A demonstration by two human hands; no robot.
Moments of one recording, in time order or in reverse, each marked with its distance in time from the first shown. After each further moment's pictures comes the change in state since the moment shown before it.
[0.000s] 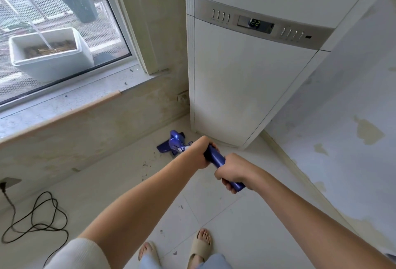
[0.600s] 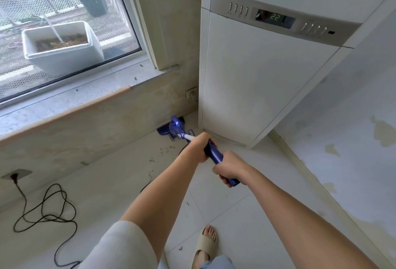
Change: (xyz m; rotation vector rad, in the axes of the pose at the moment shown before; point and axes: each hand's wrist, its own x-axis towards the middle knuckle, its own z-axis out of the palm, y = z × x) left_hand 0.030 0.012 -0.034 0.038 0.074 0.036; right_hand 0.048 -0.011 0.033 -0.008 0.052 0.005
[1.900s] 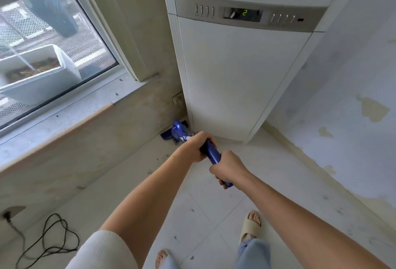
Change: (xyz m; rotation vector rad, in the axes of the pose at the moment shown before) left_hand 0.018 0.018 0.027 0.175 -0.115 -0.005; right_hand 0.010 0.013 -0.009 0.198 0.164 -0.034
